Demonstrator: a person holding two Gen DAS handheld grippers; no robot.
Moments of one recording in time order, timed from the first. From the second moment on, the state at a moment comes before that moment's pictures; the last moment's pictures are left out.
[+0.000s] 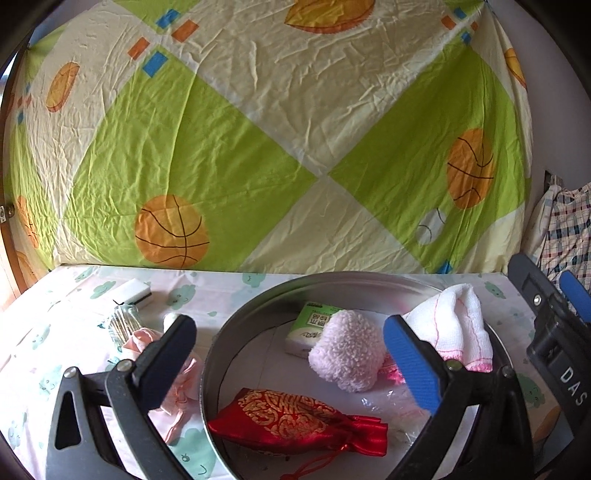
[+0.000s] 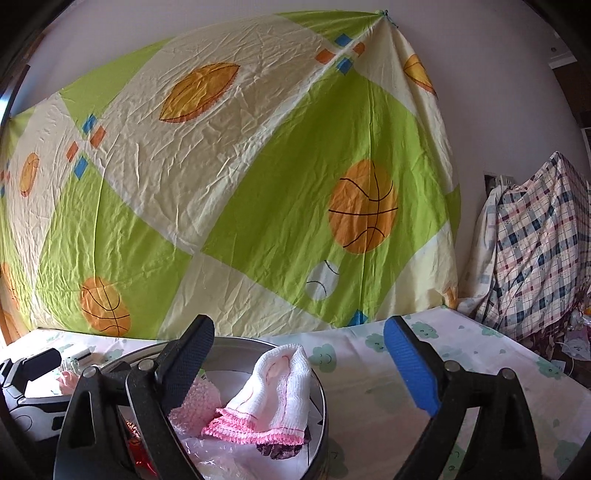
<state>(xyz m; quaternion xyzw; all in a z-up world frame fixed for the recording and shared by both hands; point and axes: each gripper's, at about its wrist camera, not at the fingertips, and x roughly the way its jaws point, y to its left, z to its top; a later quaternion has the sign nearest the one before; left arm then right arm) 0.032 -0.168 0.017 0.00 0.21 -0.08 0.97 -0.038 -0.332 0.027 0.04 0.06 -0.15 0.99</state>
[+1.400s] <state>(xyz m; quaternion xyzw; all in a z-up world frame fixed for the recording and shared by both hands) 0.024 -0.083 0.002 0.00 0.18 0.01 0.98 -0.095 -0.314 0.024 0.06 -0.03 -0.25 0.97</state>
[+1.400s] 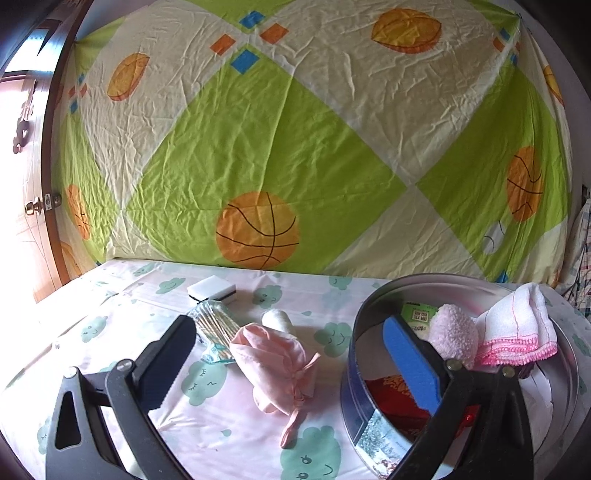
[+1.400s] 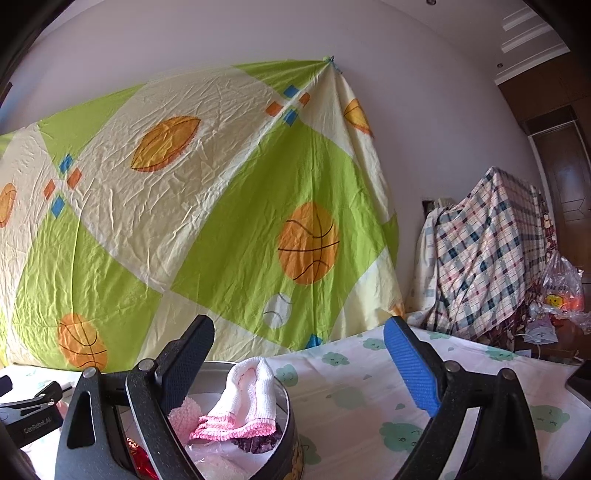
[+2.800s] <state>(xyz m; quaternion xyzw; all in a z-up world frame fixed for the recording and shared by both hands) 0.077 0.113 -0.011 -0.06 0.22 0.14 0.96 -0.005 -0.087 -0.001 -0.03 0.15 0.00 0.99</state>
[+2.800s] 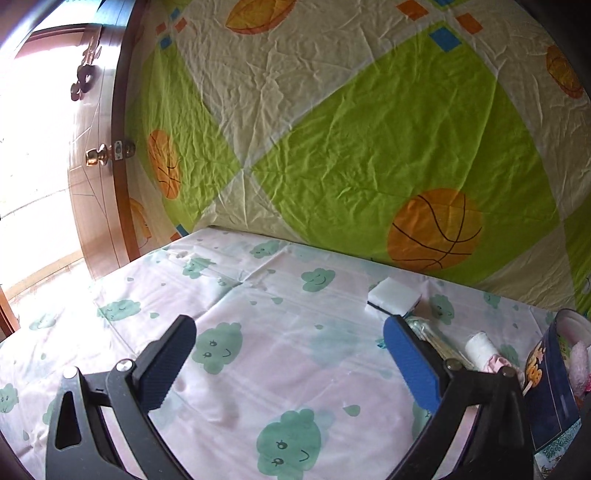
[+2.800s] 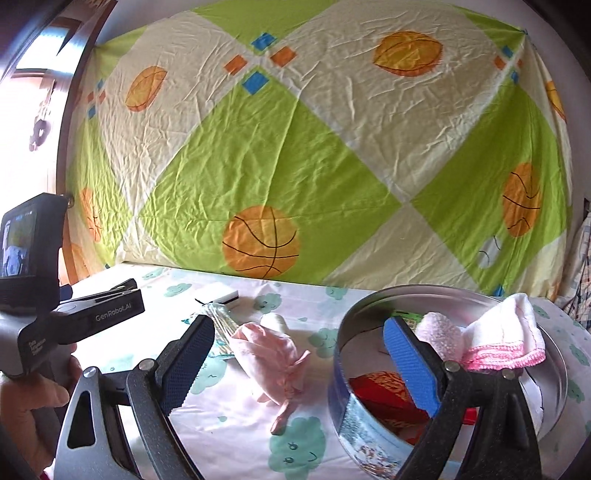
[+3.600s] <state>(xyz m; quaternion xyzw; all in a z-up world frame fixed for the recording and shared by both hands) 0.088 0.138 -0.022 -0.07 0.27 0.16 0.95 0.100 -0.060 -0.048 -0.08 0.37 0.05 0.92</state>
